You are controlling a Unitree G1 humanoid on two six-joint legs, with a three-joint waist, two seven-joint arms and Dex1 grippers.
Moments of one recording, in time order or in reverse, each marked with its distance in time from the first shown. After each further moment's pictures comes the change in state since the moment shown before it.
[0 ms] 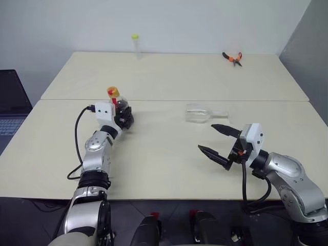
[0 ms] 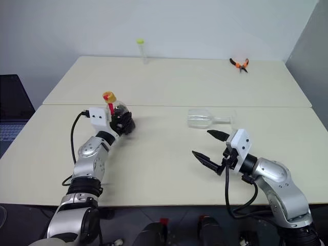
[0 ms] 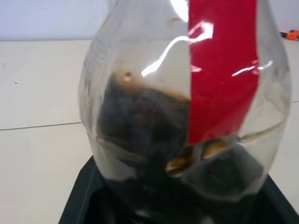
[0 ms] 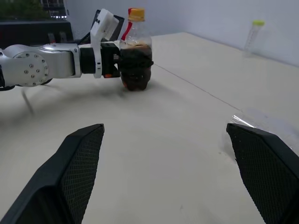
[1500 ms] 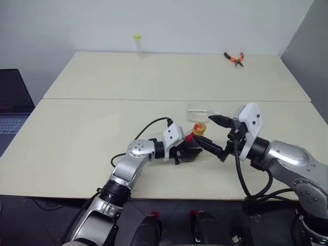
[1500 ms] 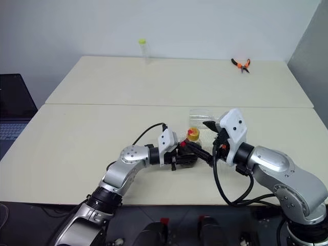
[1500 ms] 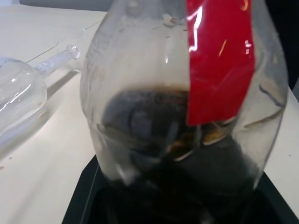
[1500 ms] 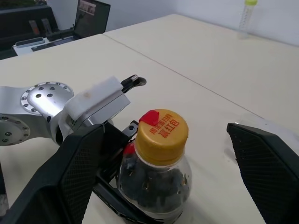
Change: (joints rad) left arm 0.092 -0.057 -0.529 -0.451 0.009 0.226 -0.531; right arm -0.219 -0.062 -0.054 -0.258 0.298 0.596 -0.366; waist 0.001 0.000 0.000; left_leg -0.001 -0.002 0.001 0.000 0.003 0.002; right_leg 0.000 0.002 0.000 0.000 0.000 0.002
